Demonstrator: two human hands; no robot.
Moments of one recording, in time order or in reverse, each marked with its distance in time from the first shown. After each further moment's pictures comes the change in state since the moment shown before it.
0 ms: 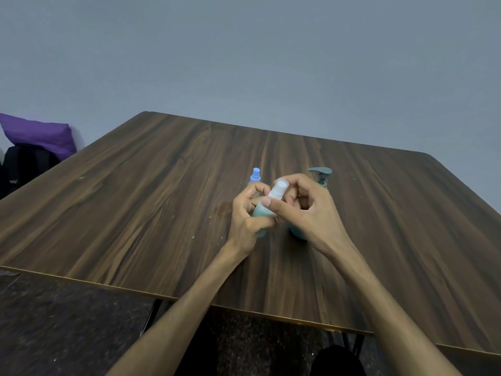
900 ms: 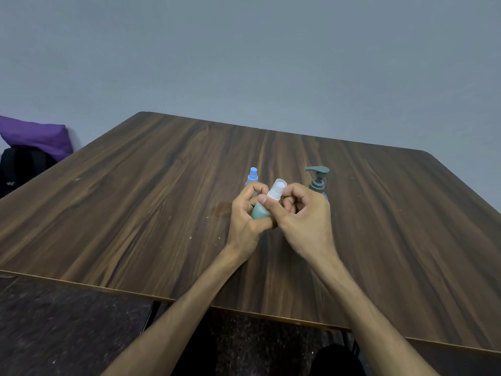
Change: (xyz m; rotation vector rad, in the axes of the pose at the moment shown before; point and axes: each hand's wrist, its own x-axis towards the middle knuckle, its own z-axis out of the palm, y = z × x) left_hand -0.002 -0.005 0.004 0.003 0.049 0.037; right_hand -0.008 0.007 0.024 -0.072 0.223 0.040
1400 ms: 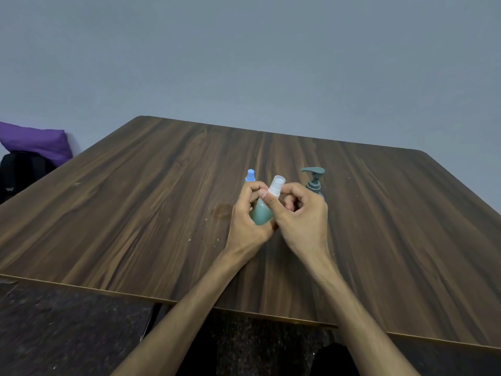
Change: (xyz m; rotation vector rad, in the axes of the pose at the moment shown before) left_hand -0.002 -0.002 0.004 0.236 -0.001 0.202; right_hand 0.001 0.000 0.004 -0.004 0.128 0.001
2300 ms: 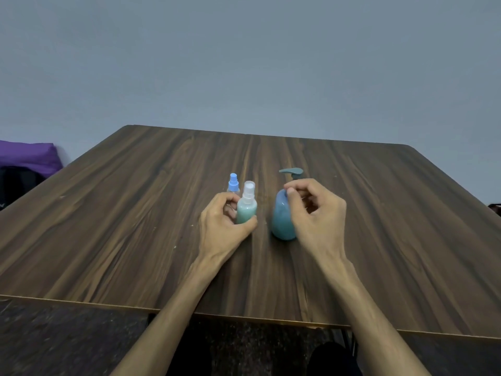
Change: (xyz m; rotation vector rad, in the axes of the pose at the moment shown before) left_hand 0.004 -0.026 -0.017 0.438 0.131 -0.057; right_hand 0.008 0.007 -0.051 -0.086 0.101 -0.124
